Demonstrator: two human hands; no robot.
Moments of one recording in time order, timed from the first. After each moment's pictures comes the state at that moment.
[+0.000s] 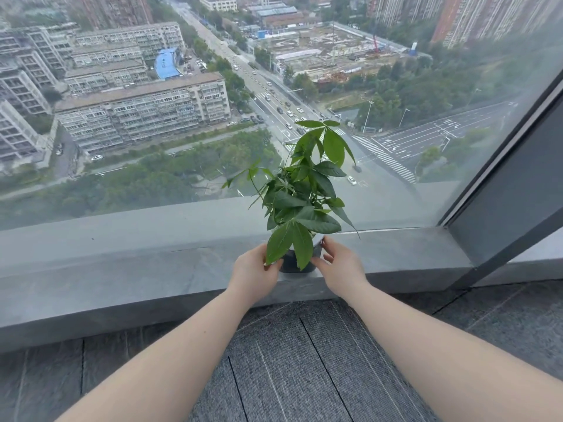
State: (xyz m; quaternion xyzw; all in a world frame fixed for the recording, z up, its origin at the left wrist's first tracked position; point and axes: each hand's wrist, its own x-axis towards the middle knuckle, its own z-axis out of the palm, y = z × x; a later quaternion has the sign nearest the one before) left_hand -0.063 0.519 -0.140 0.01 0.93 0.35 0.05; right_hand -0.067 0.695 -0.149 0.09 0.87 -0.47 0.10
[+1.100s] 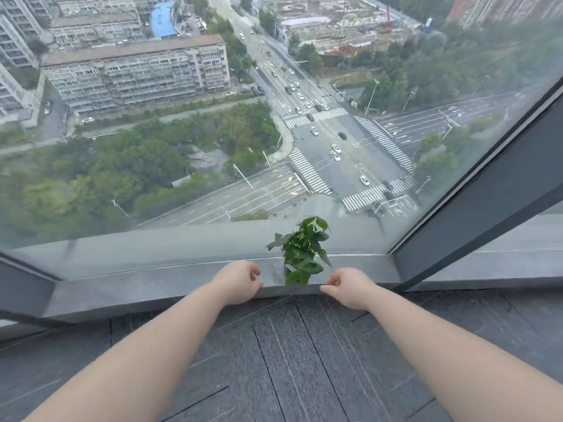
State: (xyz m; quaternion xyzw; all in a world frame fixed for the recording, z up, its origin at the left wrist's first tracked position) left_hand 0.008 0.439 0.186 0.00 0.93 0.21 0.30; right_hand 0.012 0.685 0.187 0.03 0.92 -0.17 0.34
